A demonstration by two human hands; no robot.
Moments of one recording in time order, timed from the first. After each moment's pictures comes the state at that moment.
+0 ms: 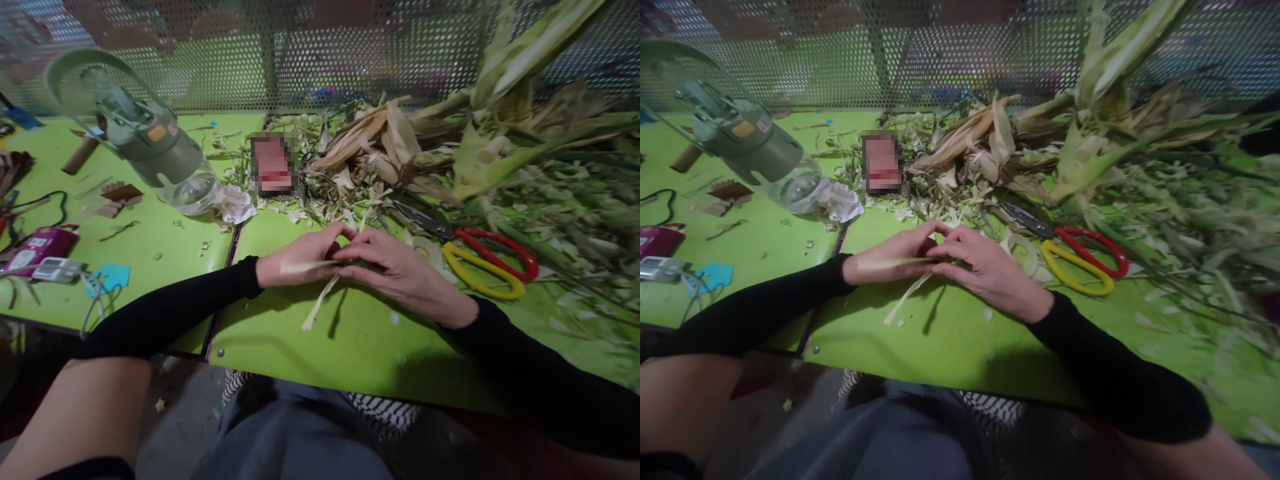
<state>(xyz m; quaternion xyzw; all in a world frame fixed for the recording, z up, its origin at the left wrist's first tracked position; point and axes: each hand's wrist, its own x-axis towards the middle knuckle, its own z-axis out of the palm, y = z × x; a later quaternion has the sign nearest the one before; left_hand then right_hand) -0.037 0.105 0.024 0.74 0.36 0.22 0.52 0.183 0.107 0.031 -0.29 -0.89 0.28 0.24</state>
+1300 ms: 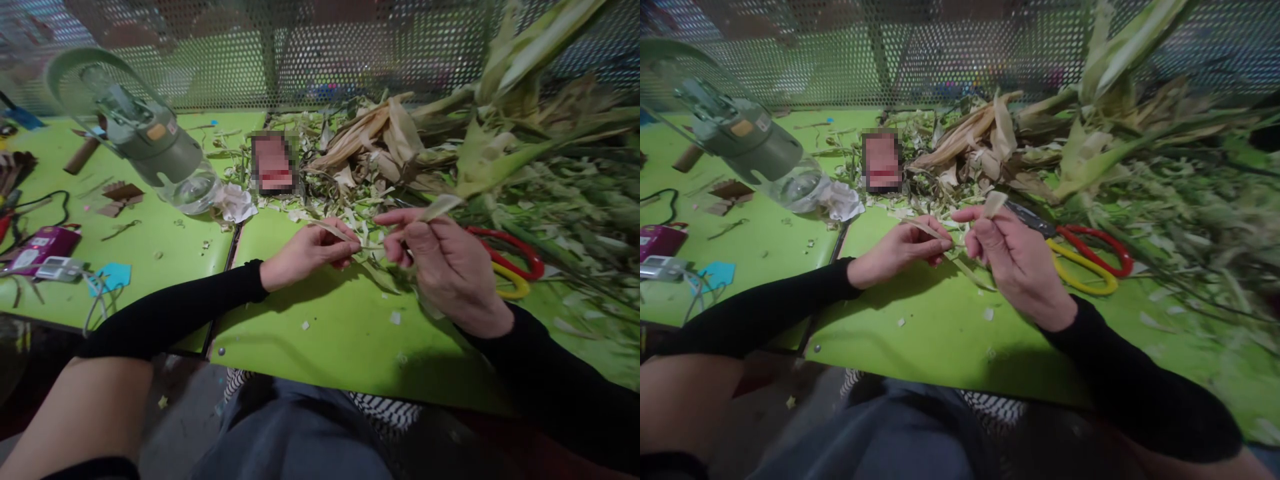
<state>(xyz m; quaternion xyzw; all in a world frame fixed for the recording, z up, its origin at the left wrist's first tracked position) -0.022 0.098 0.023 0.51 0.36 0.36 0.69 0.182 0.088 0.052 -0.44 -0.74 0.33 0.39</state>
